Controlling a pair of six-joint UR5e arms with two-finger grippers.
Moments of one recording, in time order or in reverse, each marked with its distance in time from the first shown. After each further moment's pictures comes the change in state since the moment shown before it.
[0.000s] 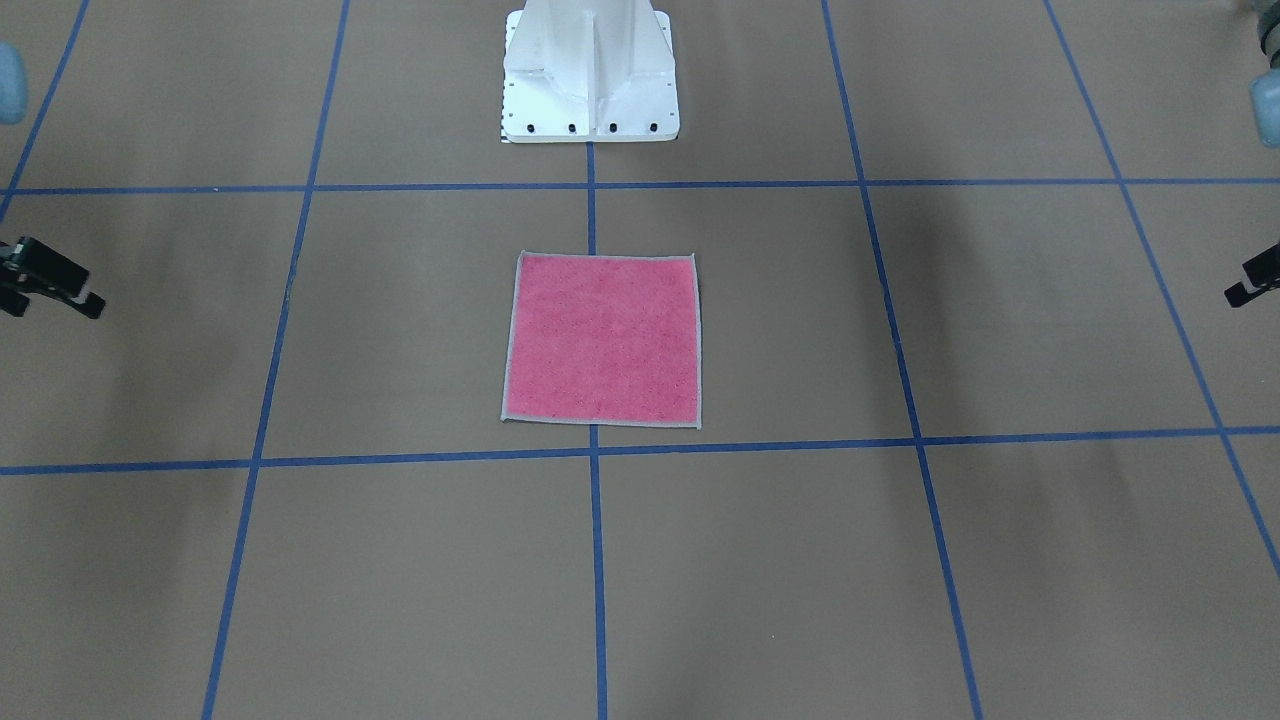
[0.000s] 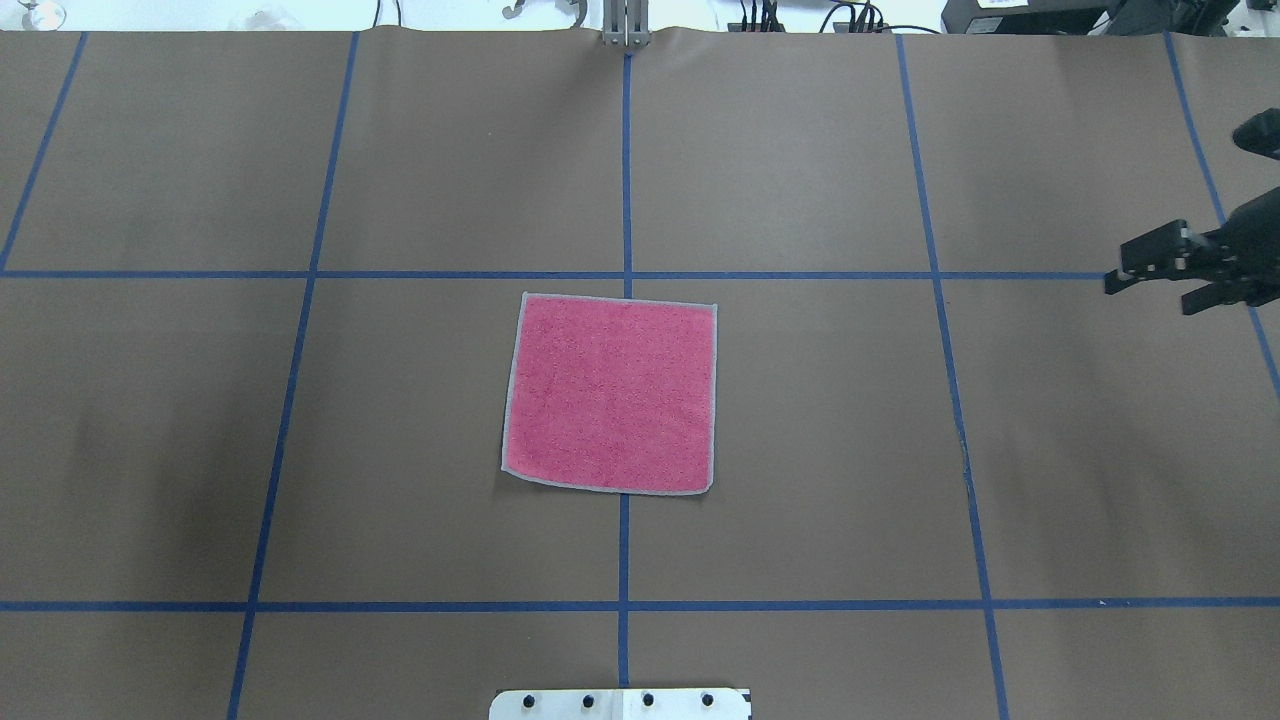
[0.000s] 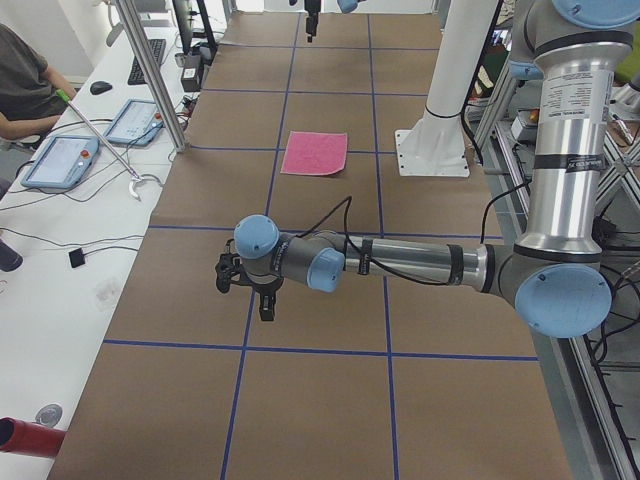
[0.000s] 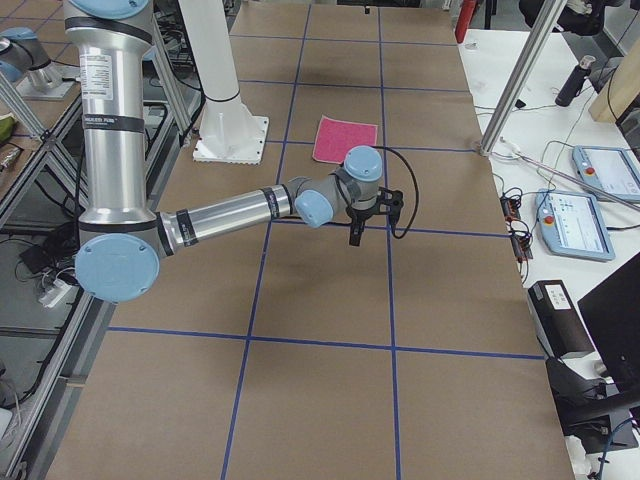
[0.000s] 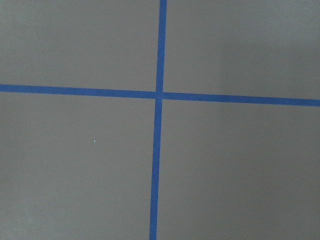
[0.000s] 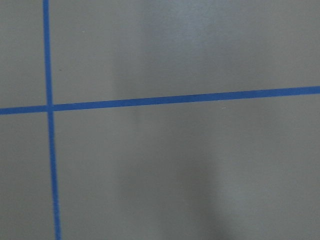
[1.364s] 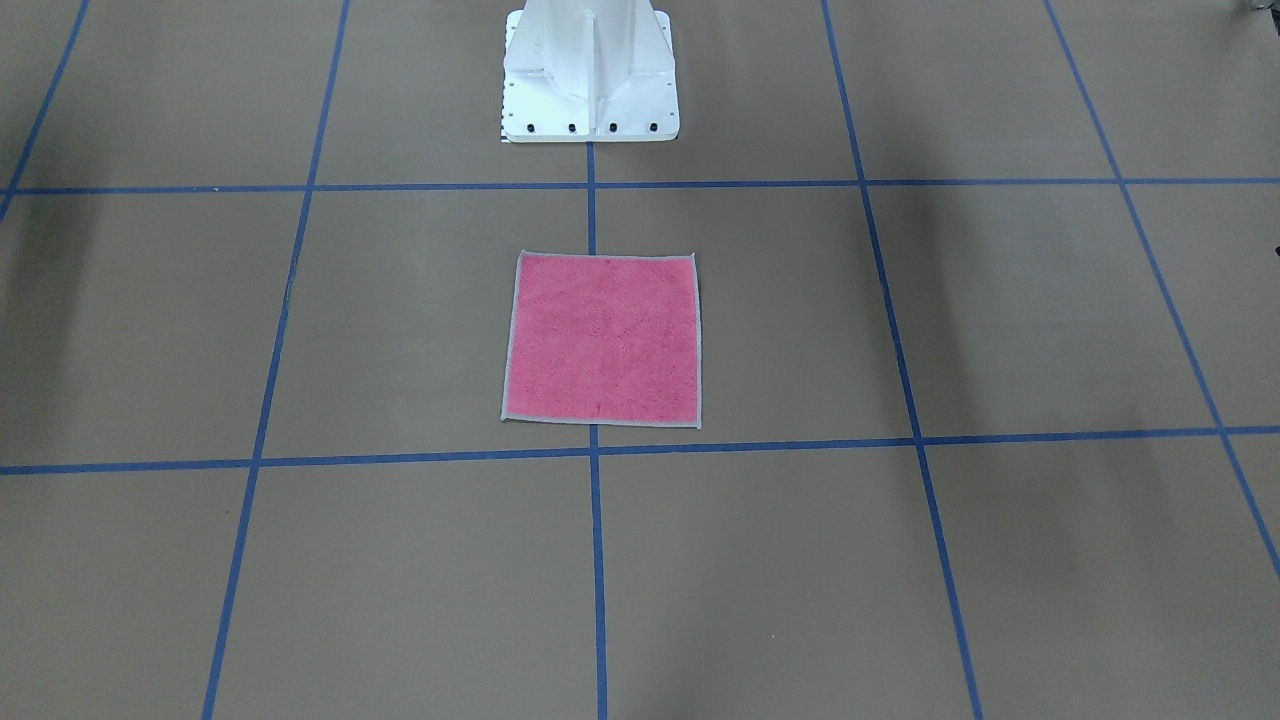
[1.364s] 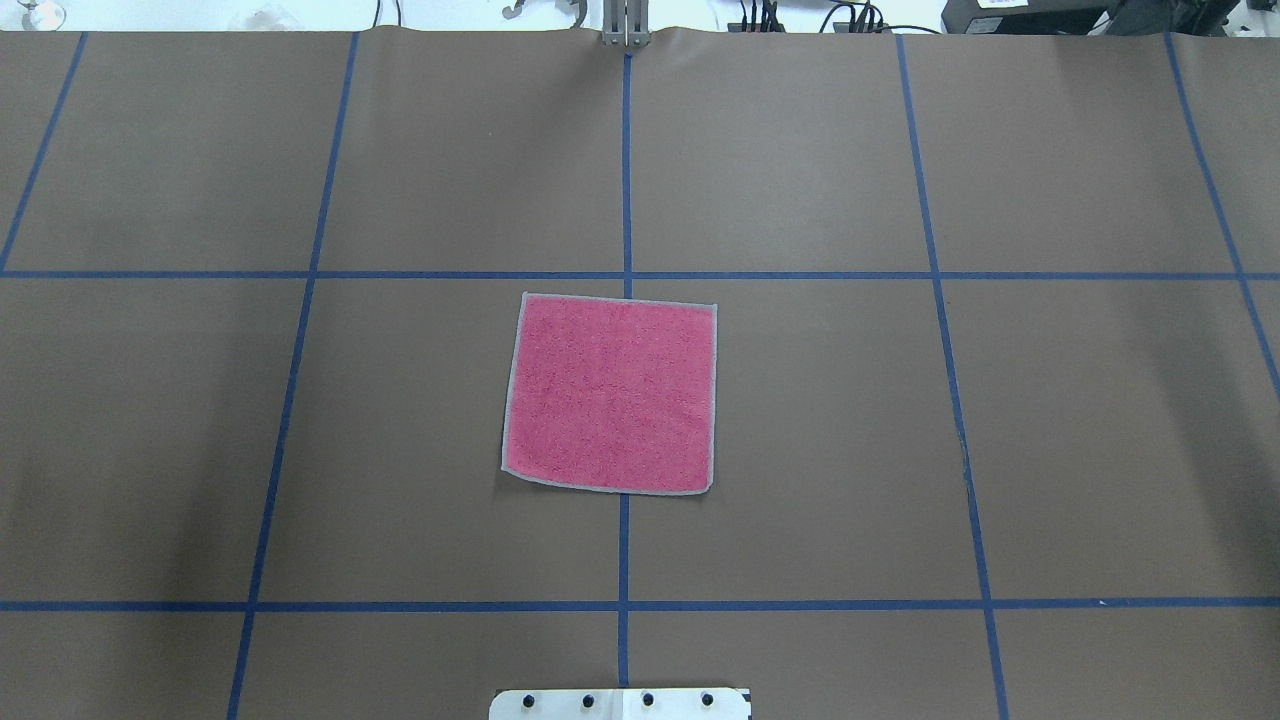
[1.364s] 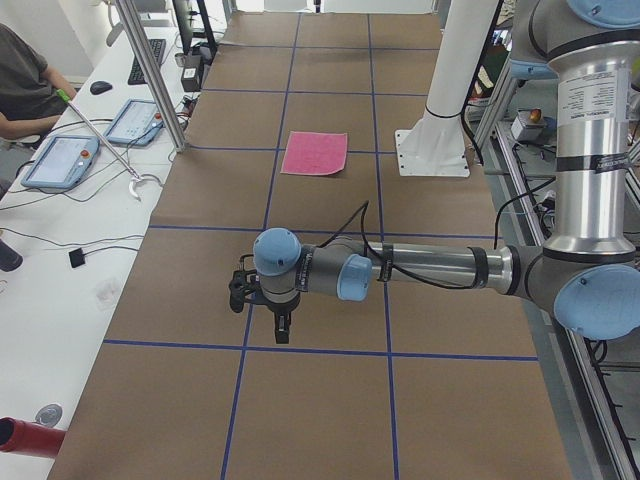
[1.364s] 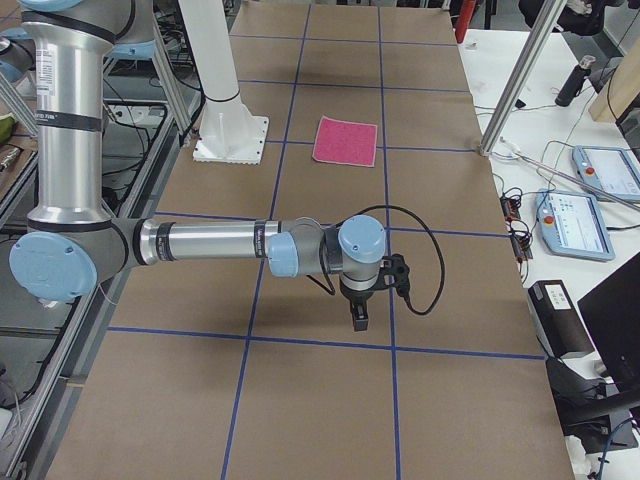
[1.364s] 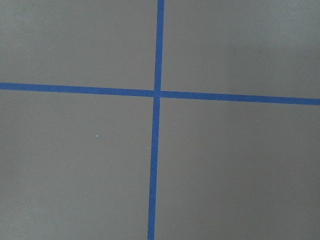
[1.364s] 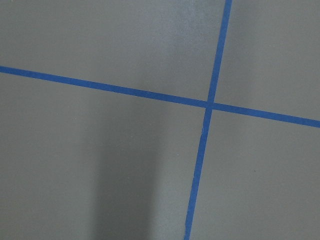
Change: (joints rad) left arm -0.102 0.092 -0.065 0.114 0.034 0.172; right arm 0.437 -0.110 -0.143 -0.295 0.042 -1.038
